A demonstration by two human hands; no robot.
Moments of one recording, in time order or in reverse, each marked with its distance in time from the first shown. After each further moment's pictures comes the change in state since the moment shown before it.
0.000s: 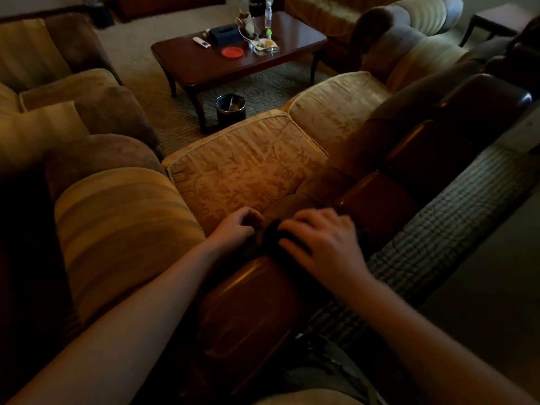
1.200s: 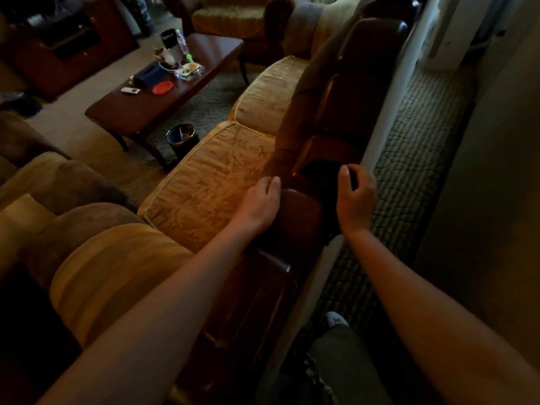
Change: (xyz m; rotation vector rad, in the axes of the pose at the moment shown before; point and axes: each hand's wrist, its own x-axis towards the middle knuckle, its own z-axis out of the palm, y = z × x) left_hand -0.039 0.096 0.075 0.445 -0.035 0.215; right_hand -0.039 0.053 0.020 0.484 0.721 1.066
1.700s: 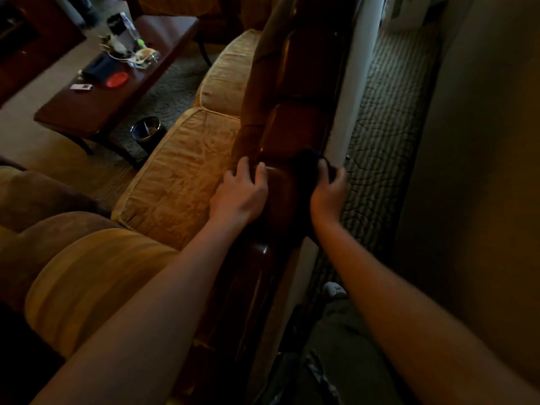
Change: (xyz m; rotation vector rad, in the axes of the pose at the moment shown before) left_hand 0.011 -0.015 0.027 0.338 0.033 0.005; right_hand -0.038 0.020 0.012 0.325 0.125 0.356
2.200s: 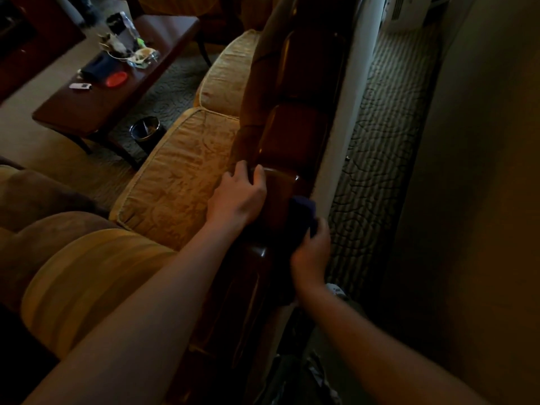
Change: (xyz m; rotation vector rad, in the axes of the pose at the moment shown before) left_hand 0.004 0.001 0.002 -0.001 0.045 0.013; right_hand -0.082 0.012 -0.015 -0.013 -0.101 0.213
